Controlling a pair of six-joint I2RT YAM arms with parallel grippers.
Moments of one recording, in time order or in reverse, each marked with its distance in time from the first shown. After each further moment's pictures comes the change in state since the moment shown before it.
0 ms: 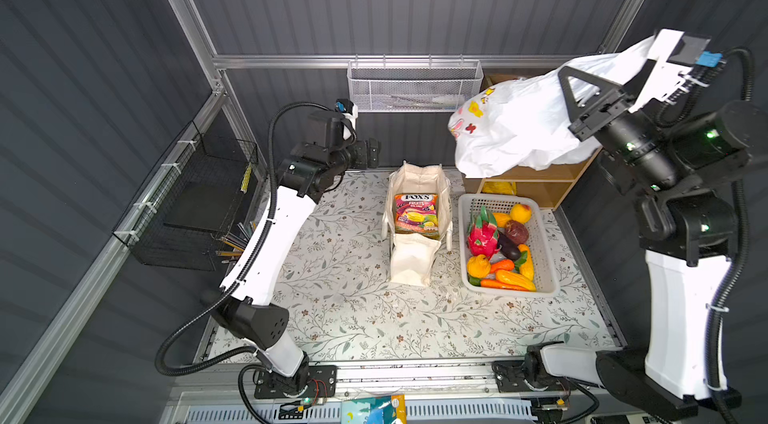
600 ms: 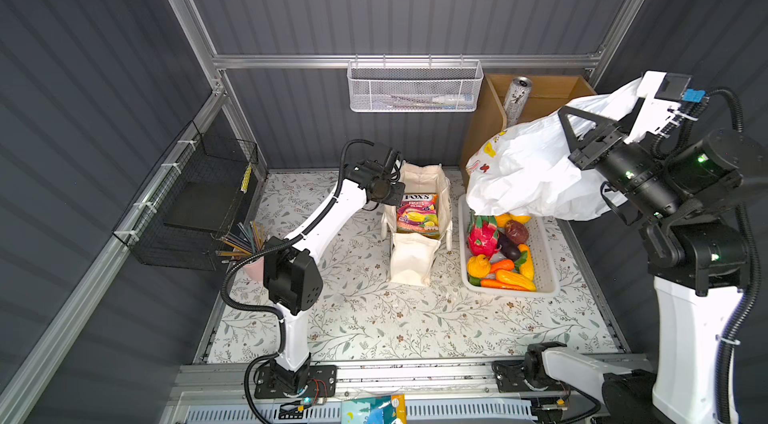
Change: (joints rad) left arm -0.109 0.286 -0.020 -0.127 0.022 0.041; right arm -0.043 -0.130 -0.208 -0.135 0.037 0.019
